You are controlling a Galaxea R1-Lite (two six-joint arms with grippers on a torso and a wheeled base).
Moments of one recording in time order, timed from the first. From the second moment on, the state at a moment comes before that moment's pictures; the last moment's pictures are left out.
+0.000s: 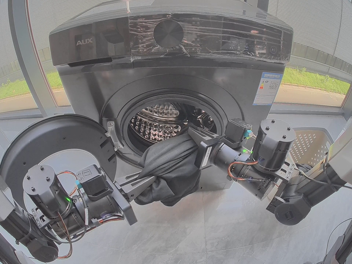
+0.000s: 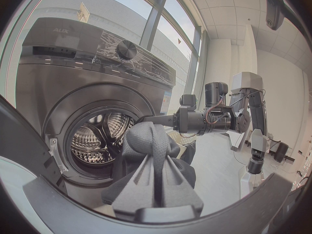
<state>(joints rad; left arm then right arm) -0.65 1.71 -0.20 -1.55 -0.20 -0.01 0.77 1.95 -0.80 -1.22 -0.16 0.19</state>
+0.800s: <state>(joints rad) -0.66 1.70 -0.36 -1.55 -0.09 -0.05 0.77 1.94 -0.66 -1.21 -0.16 0.17</state>
